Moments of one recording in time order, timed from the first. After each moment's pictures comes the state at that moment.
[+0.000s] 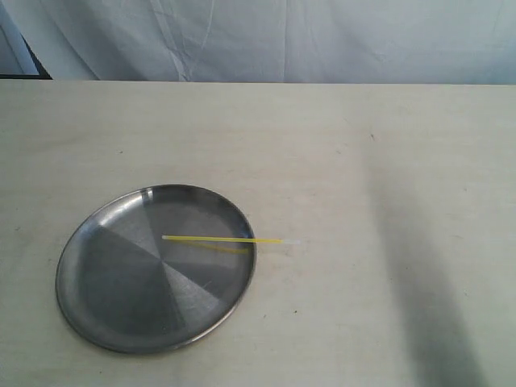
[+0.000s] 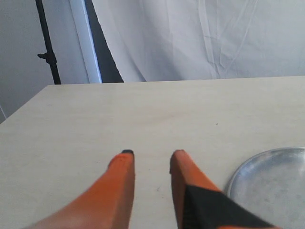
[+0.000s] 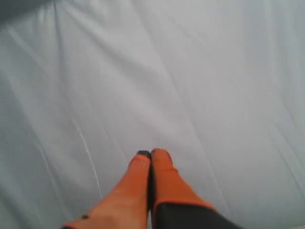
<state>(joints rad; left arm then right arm) 0.04 0.01 0.00 0.08 0.24 -0.02 -0.07 0.53 -0.53 0.18 -0.17 0.19</state>
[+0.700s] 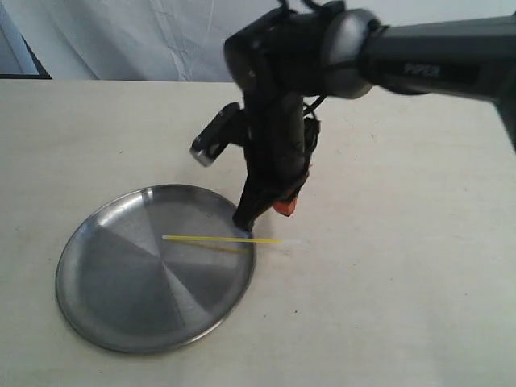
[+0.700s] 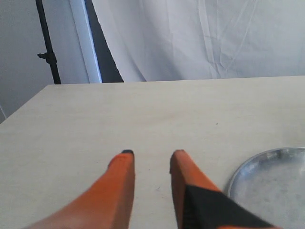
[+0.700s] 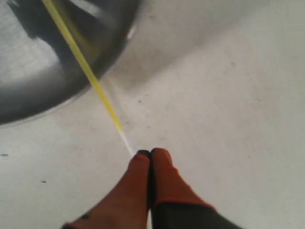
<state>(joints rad) 0.04 0.01 0.00 0.08 0.24 -0.02 0.62 2.08 -1.61 -0.14 1.21 -0.25</state>
